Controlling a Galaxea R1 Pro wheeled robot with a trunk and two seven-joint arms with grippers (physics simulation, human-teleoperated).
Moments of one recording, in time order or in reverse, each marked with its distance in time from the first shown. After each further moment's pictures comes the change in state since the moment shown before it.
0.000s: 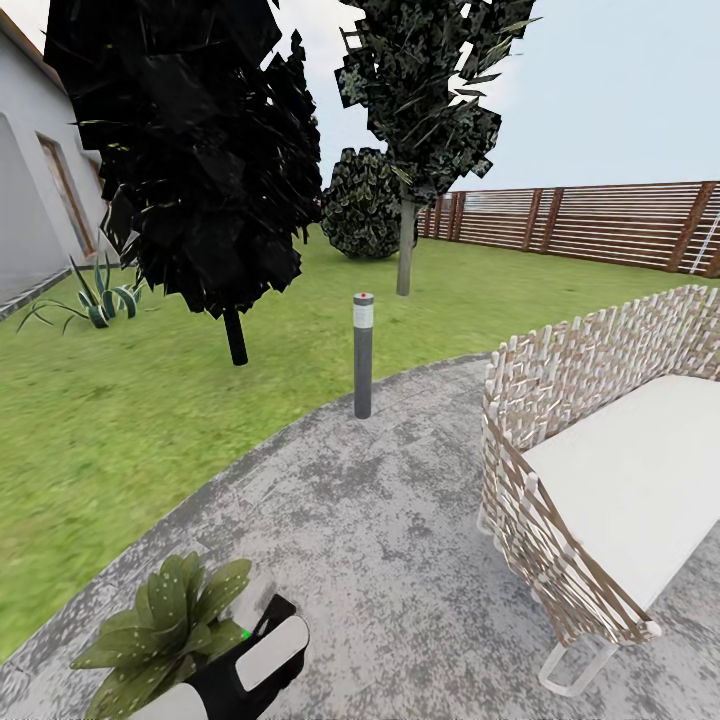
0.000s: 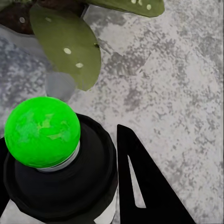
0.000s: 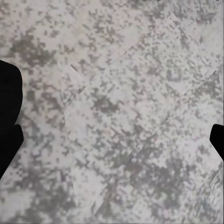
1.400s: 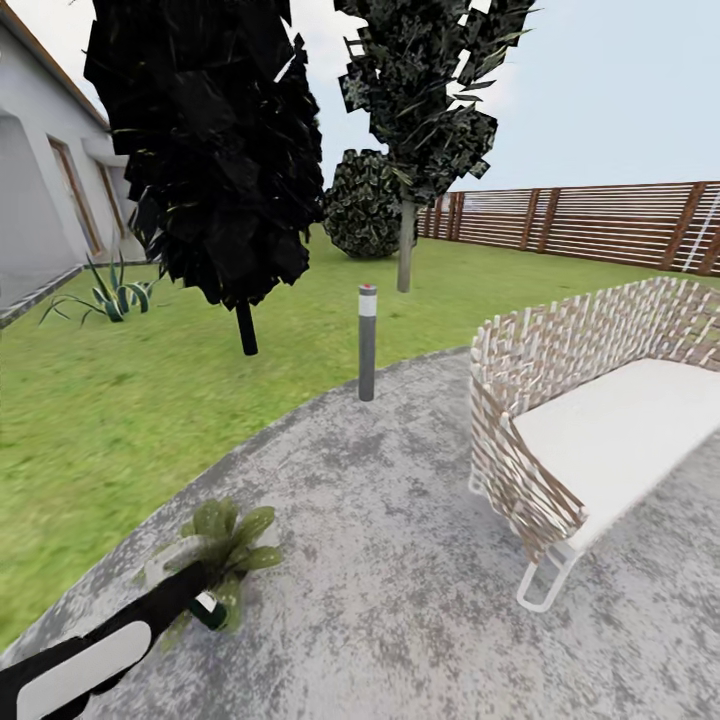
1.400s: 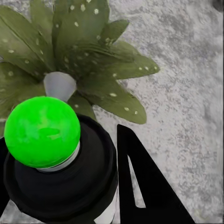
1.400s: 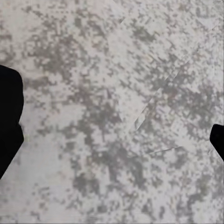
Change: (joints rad) left arm 0.035 0.685 -0.161 -0.634 0.007 0.293 -0.282; right arm -0.003 0.012 -0.007 0.001 -0.003 0.001 -0.007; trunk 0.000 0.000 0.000
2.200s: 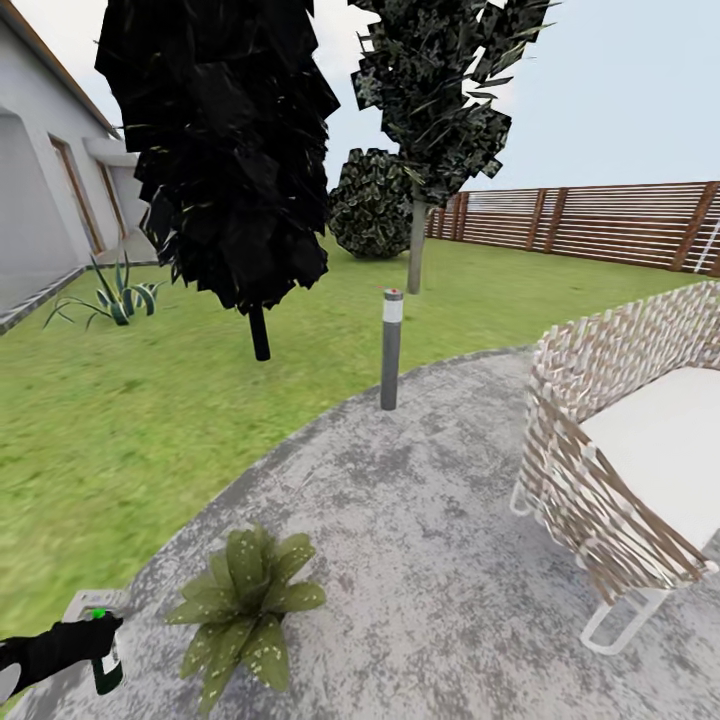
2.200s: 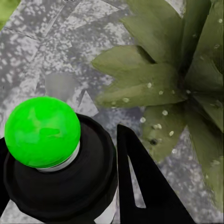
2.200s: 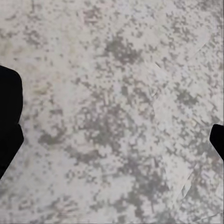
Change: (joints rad) left arm 0.001 0.135 -0.019 0.538 -0.379 0.279 -0.771; right arm -0.001 0.000 0.000 0.000 -0.003 0.001 0.000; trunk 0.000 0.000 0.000
